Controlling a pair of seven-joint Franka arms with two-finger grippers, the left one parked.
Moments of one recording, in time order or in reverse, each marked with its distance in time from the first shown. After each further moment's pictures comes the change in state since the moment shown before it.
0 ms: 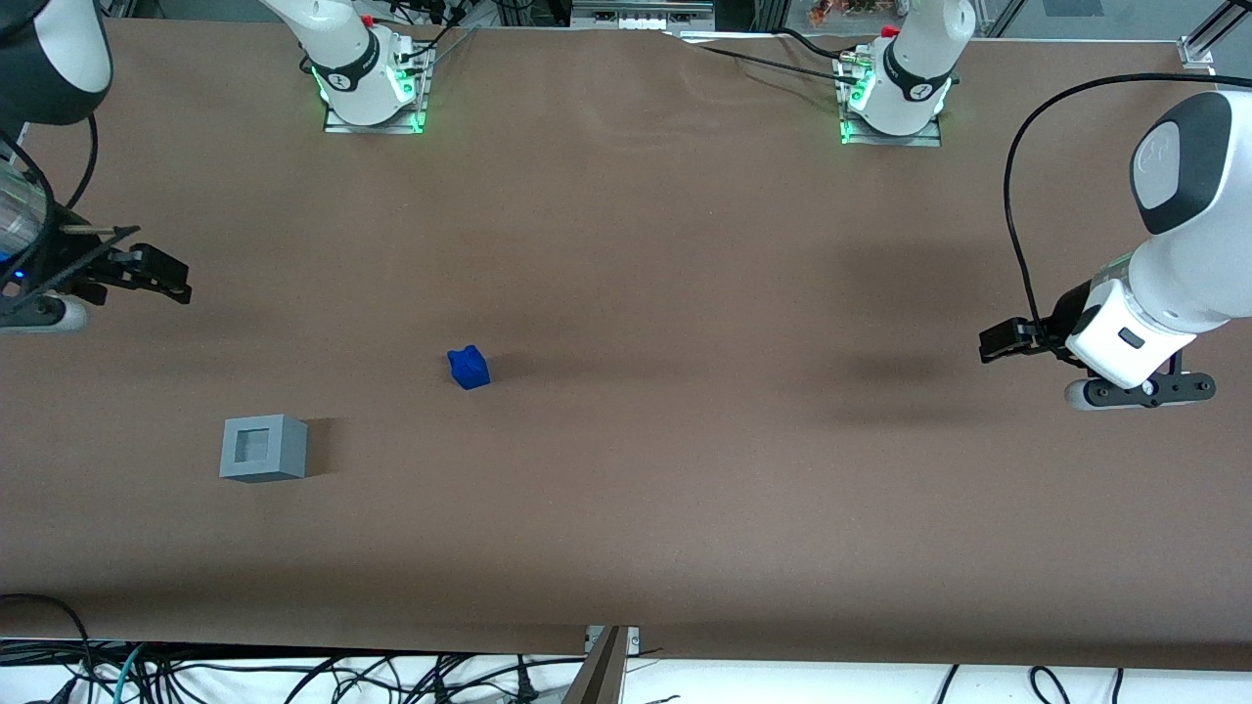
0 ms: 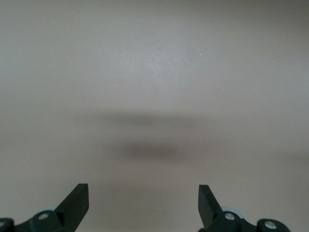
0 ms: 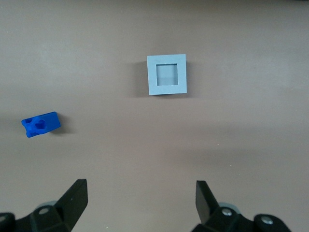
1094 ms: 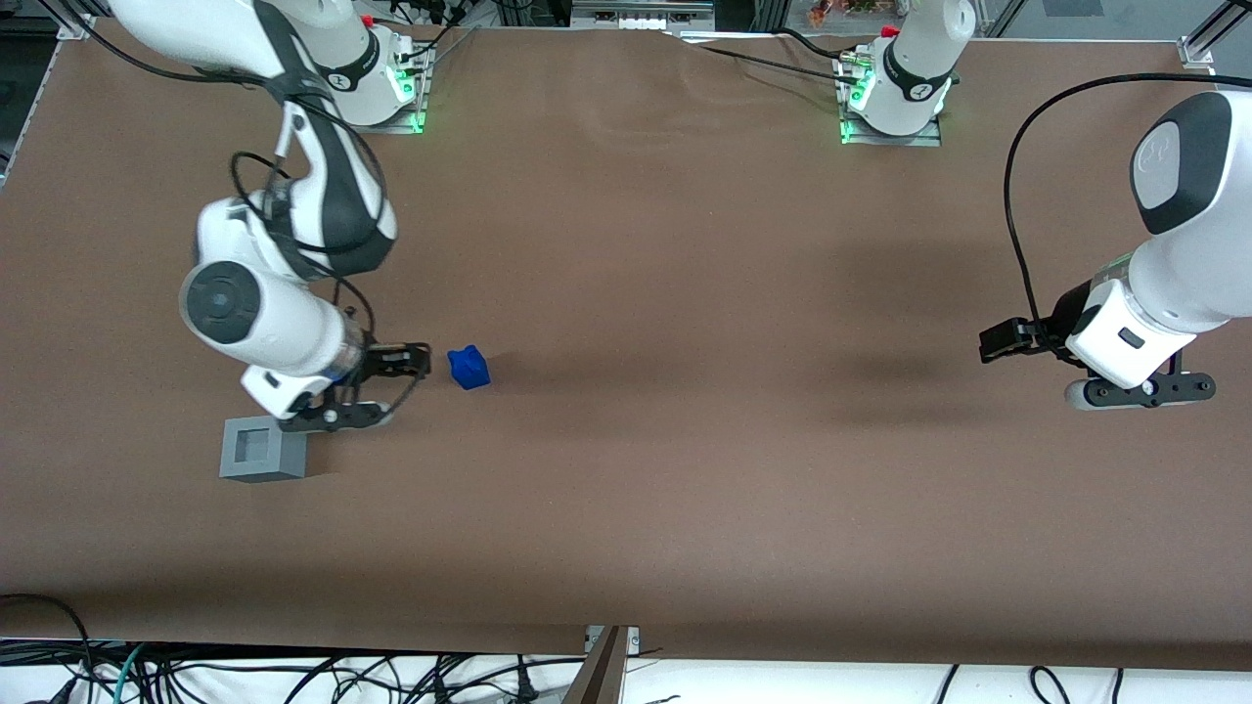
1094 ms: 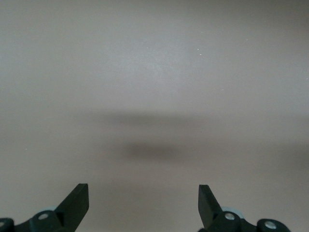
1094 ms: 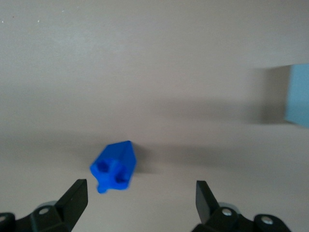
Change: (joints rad) arm 0.297 0.357 0.012 -0.004 0.110 0.310 0.260
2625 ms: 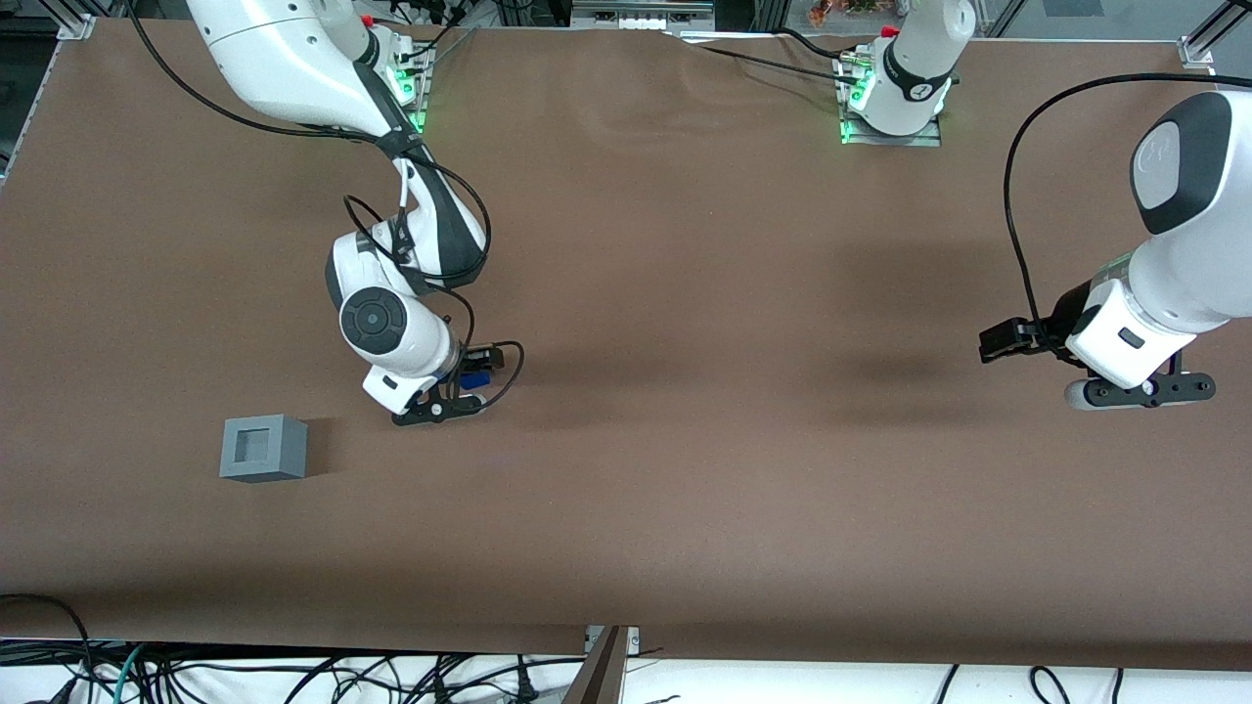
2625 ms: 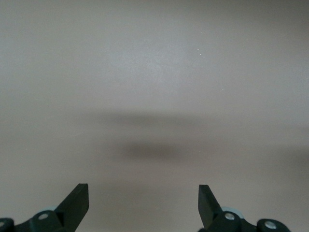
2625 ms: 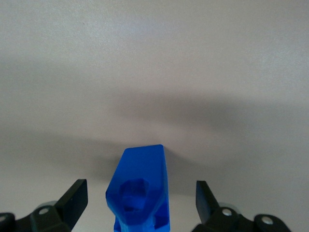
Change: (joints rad) arm 0.086 0.105 -0.001 -0.100 -0.002 0.173 -0.031
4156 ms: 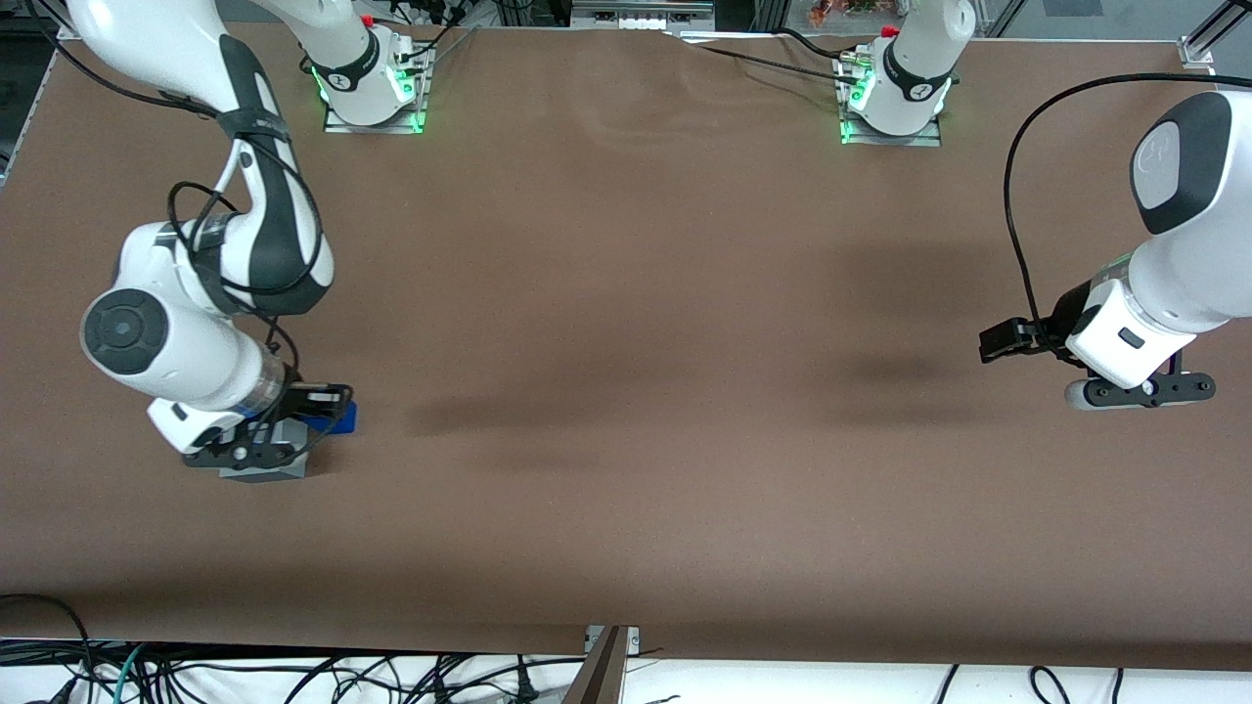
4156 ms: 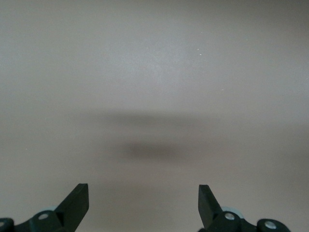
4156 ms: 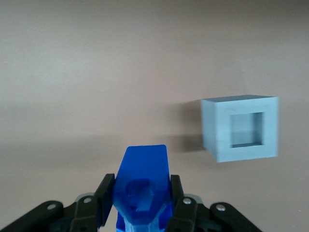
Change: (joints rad) arm -0.126 -0.068 -0.179 0.214 0.000 -0.200 -0.097
